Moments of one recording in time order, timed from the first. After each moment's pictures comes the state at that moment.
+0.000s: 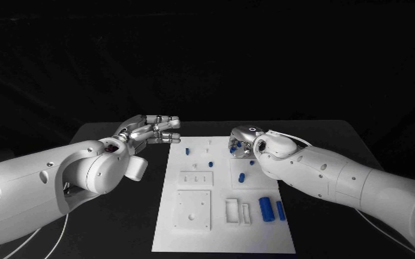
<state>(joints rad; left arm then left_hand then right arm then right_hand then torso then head) 1.40 -0.82 -0.13 1.52 -0.04 -0.27 0.22 1.35 -0.01 0.03 -0.04 0.05 0.84 0.14 0.06 0.06 0.96 0.13 0.06 0.06 1.15 0.13 0.07 0.07 0.09 1.01 0.11 0.24 0.08 1.17 -0.54 0.06 1.03 -1.70 -0.24 -0.14 1.28 -0.11 0.60 -0.21 0.12 1.20 0.10 0.06 0.06 1.23 0.07 0.05 0.06 1.43 -0.02 0.93 0.60 0.16 1.38 -0.03 0.53 0.50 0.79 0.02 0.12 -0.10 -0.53</state>
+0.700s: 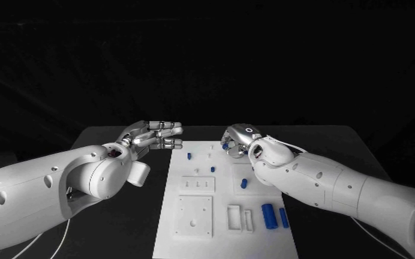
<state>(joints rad) 1.40 -0.82 -0.13 1.52 -0.04 -0.27 0.21 1.38 0.01 0.01 -0.06 0.05 0.84 0.14 0.06 0.06 0.96 0.13 0.06 0.06 1.15 0.13 0.07 0.07 0.09 1.01 0.11 0.23 0.08 1.17 -0.50 0.06 1.04 -1.73 -0.45 -0.14 1.31 -0.09 0.64 -0.22 0.05 1.25 0.09 0.06 0.07 1.28 0.06 0.05 0.06 1.43 -0.04 0.93 0.62 0.13 1.38 -0.06 0.54 0.54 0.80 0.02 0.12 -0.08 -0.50</state>
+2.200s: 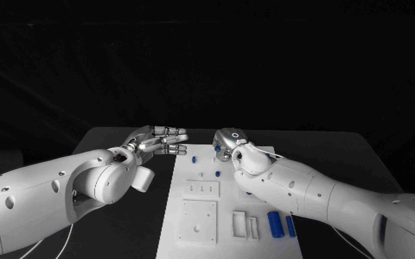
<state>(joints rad) 1.40 -0.79 -0.13 1.50 -0.07 -0.27 0.20 1.39 0.01 0.01 -0.08 0.05 0.85 0.15 0.06 0.06 0.96 0.14 0.06 0.06 1.15 0.13 0.07 0.07 0.09 1.01 0.11 0.23 0.08 1.17 -0.35 0.06 0.92 -1.85 -0.47 -0.35 1.32 -0.10 0.66 -0.20 0.05 1.25 0.09 0.06 0.07 1.27 0.06 0.06 0.06 1.43 -0.04 0.93 0.62 0.12 1.39 -0.07 0.52 0.56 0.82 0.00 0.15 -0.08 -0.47</state>
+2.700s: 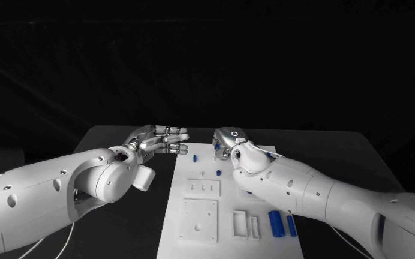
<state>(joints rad) 1.40 -0.79 -0.13 1.50 -0.07 -0.27 0.20 1.39 0.01 0.01 -0.08 0.05 0.85 0.15 0.06 0.06 0.96 0.14 0.06 0.06 1.15 0.13 0.07 0.07 0.09 1.01 0.11 0.23 0.08 1.17 -0.34 0.06 0.91 -1.85 -0.47 -0.35 1.32 -0.11 0.66 -0.20 0.05 1.25 0.09 0.06 0.07 1.27 0.06 0.06 0.06 1.43 -0.04 0.93 0.62 0.12 1.39 -0.07 0.52 0.57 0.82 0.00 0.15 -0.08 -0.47</state>
